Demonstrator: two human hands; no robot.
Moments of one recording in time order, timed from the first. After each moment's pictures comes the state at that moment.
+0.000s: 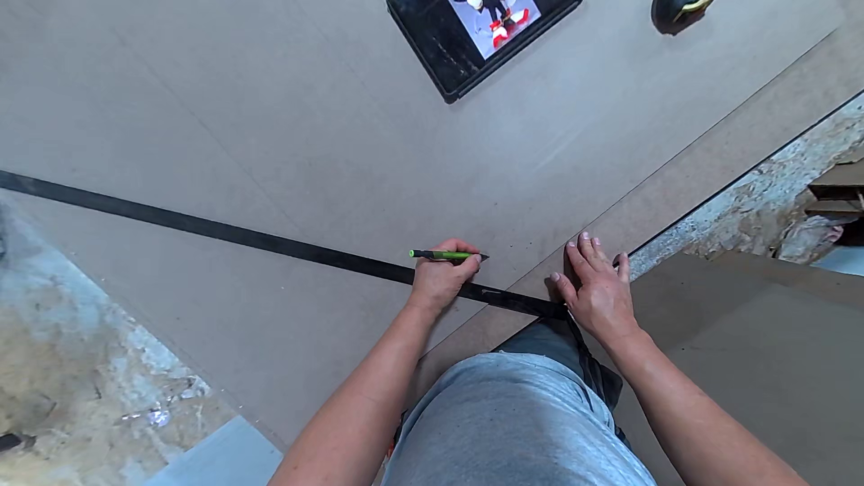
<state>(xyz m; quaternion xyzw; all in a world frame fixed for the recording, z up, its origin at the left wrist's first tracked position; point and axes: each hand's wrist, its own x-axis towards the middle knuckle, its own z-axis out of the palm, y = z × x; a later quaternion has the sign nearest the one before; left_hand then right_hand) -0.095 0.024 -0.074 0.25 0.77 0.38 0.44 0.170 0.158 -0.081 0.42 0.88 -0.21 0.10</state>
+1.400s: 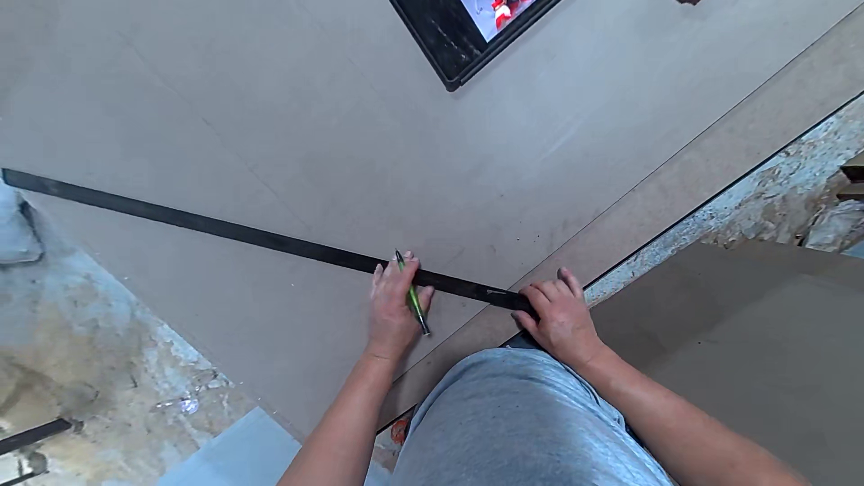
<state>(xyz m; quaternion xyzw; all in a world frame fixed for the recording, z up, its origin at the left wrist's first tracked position) -0.126 -0.091 -0.084 0.49 0.84 0.20 0.16 0.147 0.088 -0.093 0.26 0.93 -0.24 -0.02</state>
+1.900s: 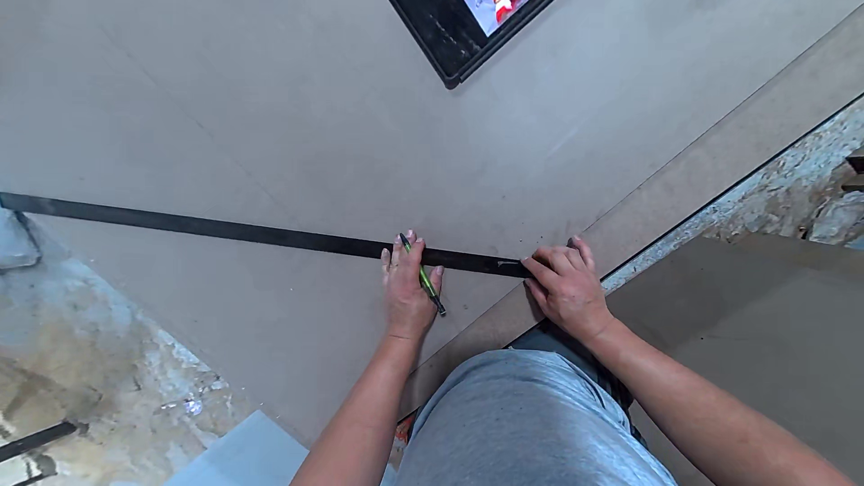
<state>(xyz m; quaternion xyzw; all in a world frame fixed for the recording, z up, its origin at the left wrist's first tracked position) -0.123 -0.054 -0.111 0.46 0.85 0.21 0.11 0.125 0.130 -0.098 0.25 0.94 -0.21 -0.07</state>
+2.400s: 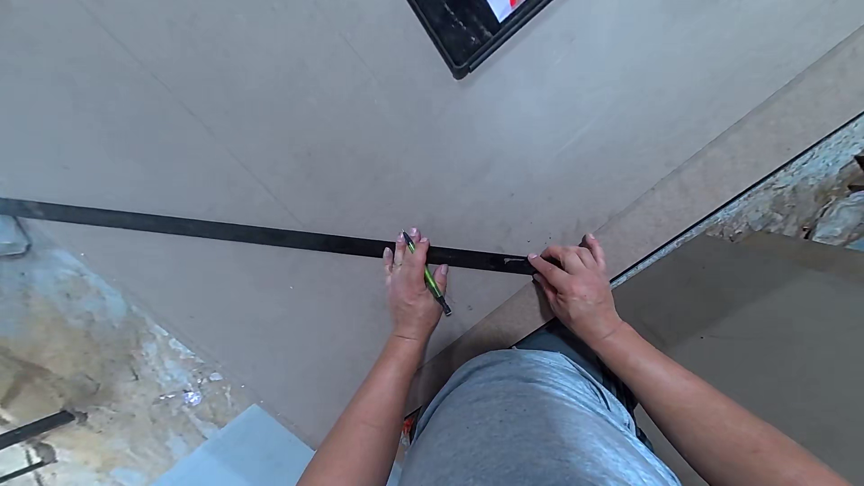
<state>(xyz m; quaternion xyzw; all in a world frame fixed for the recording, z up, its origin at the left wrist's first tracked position) -0.122 -0.054 -0.115 0.46 0.85 0.23 0.09 0.120 0.133 -0.095 0.27 0.93 -0.24 -0.07</state>
